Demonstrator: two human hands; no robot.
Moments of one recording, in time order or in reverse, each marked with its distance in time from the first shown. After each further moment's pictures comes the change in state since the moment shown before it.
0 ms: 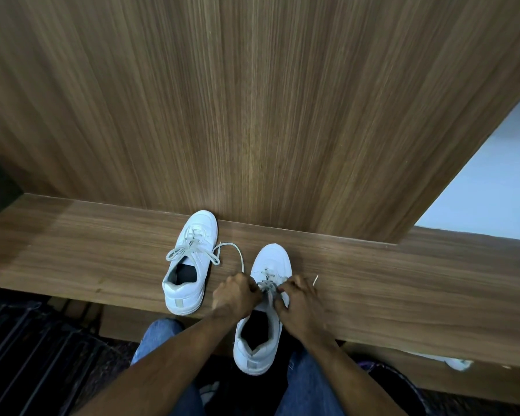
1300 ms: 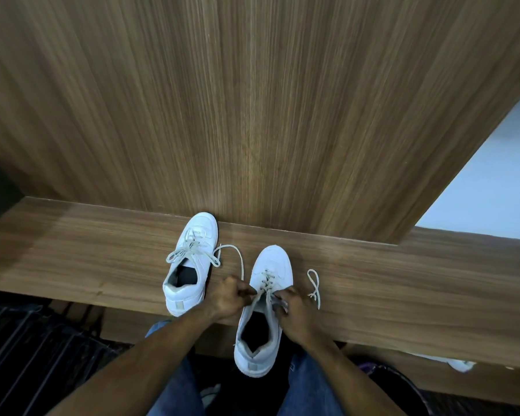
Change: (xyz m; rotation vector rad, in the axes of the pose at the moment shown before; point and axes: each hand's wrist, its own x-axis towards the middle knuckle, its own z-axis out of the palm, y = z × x) left_hand 0.026 -0.038 -0.001 -0.156 -0.257 0.233; right_hand 0.000 0.003 0.004 0.101 -0.153 0.004
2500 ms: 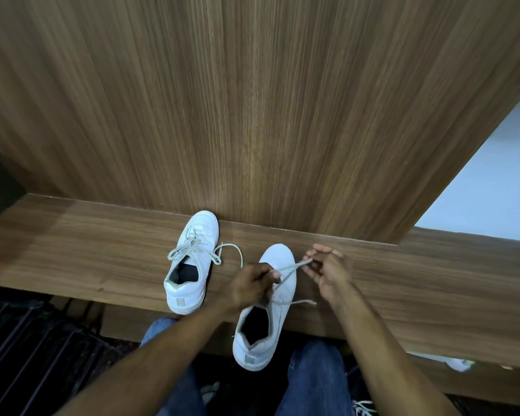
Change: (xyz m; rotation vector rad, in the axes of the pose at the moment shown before) left_hand -0.005 0.045 0.007 -0.548 0.058 0.208; right_hand 0.037 -0.015 -0.088 1.494 0.336 0.636
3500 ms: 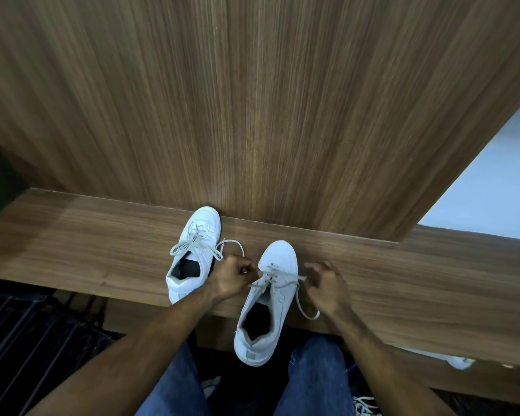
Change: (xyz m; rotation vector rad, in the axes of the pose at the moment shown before) left_hand 0.007 -0.023 -0.039 0.313 0.089 -0.030; right_hand 0.016 0.044 -0.043 -1.387 -0.097 -0.628
